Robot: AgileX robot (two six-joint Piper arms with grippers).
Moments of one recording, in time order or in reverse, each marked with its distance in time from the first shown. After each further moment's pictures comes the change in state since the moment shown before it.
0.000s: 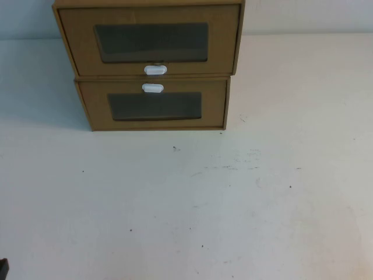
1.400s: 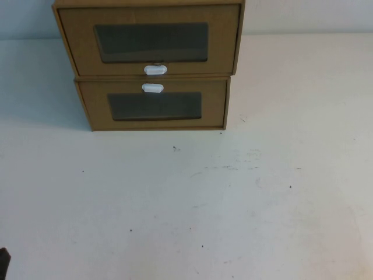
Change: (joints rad) right arm 0.000 0.000 0.000 0.000 0.000 0.000; left arm 0.000 0.000 0.000 -0.089 -0.059 -0.063
